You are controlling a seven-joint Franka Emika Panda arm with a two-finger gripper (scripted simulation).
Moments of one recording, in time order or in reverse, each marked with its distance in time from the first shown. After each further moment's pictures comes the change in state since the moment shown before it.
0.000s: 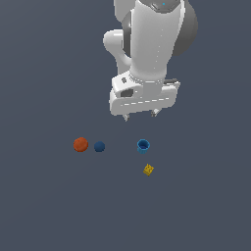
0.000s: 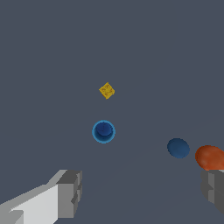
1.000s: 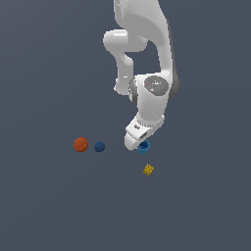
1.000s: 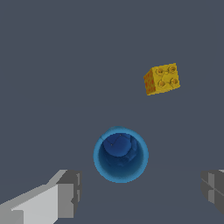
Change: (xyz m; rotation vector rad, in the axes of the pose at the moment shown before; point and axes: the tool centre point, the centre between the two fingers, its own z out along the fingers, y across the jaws) arm 0.001 -0.033 0.167 -0.001 0.012 -0.511
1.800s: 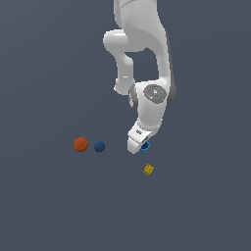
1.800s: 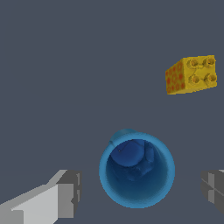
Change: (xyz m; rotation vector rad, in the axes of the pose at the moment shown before) arm -0.001 -0.010 0.033 0.004 0.008 -0.090
